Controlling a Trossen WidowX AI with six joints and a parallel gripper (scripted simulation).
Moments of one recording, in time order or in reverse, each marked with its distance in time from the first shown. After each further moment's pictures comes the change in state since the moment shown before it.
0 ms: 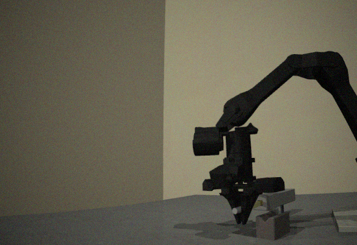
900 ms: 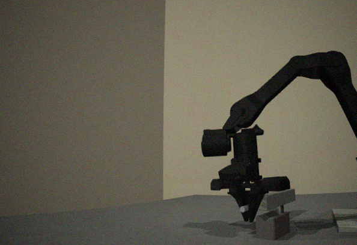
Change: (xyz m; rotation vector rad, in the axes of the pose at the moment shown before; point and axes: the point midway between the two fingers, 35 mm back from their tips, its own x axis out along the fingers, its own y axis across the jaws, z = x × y) arm 0.000 0.000 -0.030 0.005 0.001 0.006
